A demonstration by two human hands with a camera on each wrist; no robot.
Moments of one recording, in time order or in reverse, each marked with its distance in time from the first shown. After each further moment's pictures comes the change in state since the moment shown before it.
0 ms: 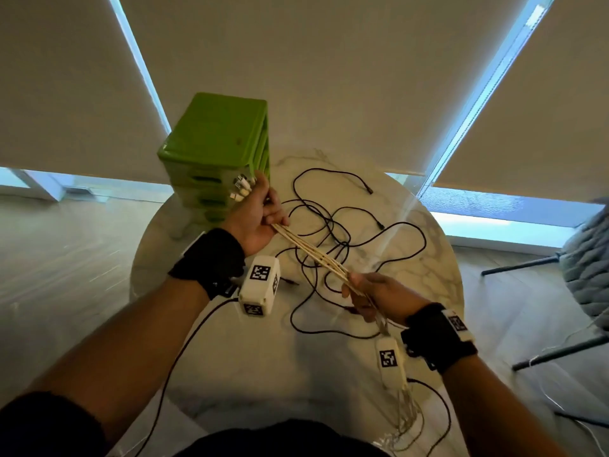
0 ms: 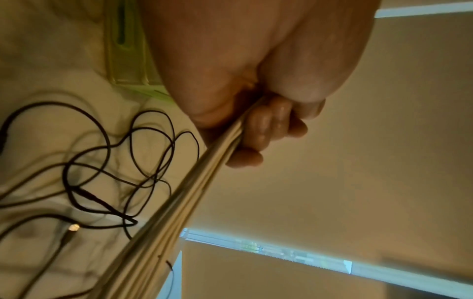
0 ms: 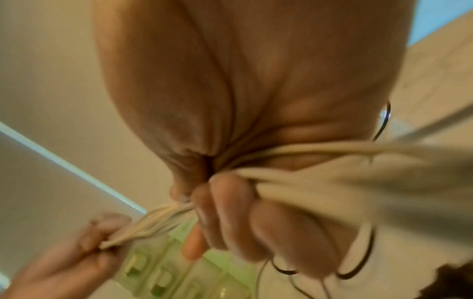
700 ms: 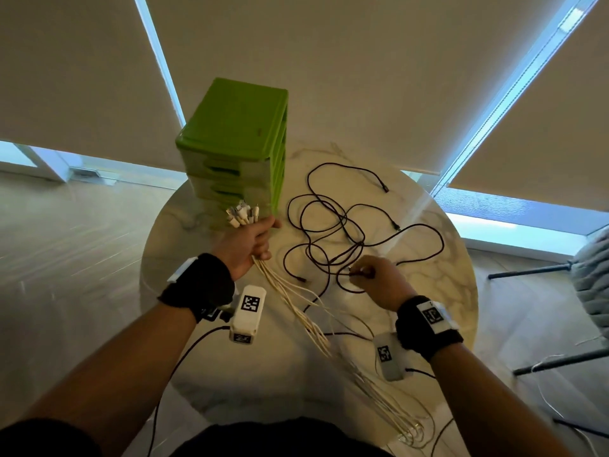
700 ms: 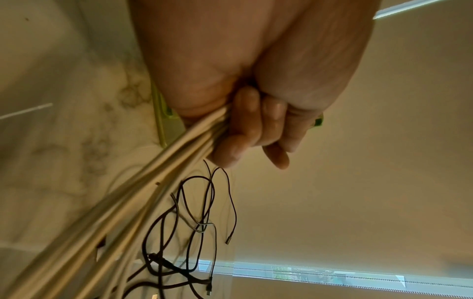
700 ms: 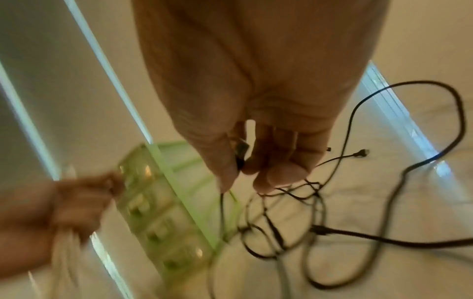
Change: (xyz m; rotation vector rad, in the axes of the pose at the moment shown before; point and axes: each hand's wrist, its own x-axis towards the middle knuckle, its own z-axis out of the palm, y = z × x) left_hand -0.012 -0.022 -0.068 0.274 0.082 -0.094; right_hand 0.048 0.000 0.006 -0.567 0.417 -0.058
